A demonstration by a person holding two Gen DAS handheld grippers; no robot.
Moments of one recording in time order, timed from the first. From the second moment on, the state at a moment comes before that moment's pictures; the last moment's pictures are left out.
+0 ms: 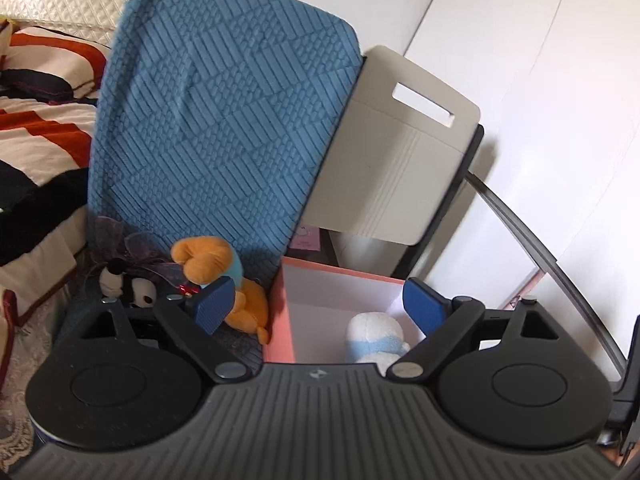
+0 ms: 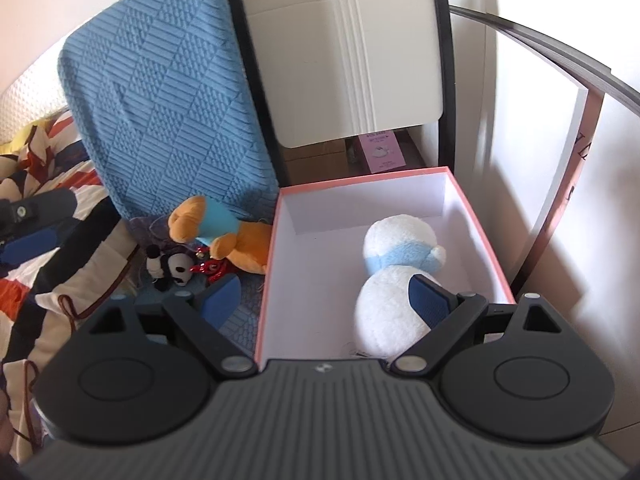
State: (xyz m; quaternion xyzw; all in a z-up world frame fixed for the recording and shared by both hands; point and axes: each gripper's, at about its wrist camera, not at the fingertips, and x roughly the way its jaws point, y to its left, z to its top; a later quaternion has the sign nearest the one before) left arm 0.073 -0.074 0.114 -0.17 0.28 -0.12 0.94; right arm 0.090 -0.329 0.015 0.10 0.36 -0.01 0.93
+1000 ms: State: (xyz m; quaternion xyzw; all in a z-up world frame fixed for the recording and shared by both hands) left arm 0.032 0.048 0.042 -0.17 0.31 -0.11 0.93; right arm 0.057 -0.215 -0.025 0.09 0.37 0.00 0.93
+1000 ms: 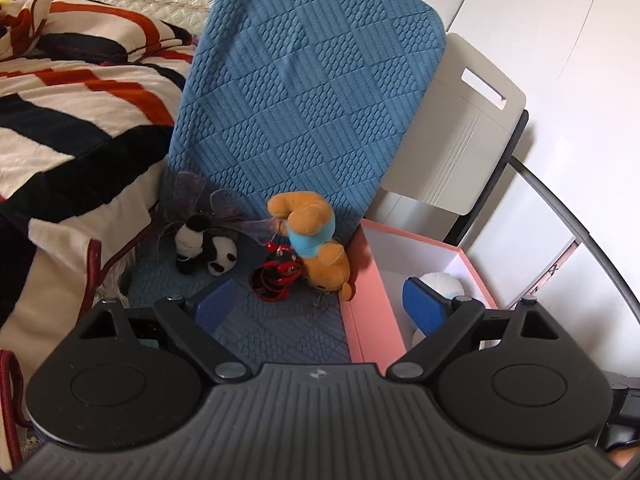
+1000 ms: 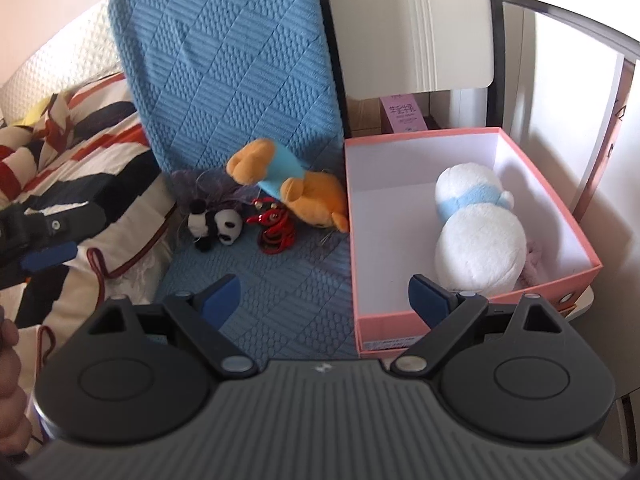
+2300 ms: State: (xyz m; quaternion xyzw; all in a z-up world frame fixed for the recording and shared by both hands) left arm 0.205 0.016 -0.047 -0.04 0.39 0.07 0.92; right arm 0.173 -0.182 -0.119 0.06 0.35 0.09 0.93
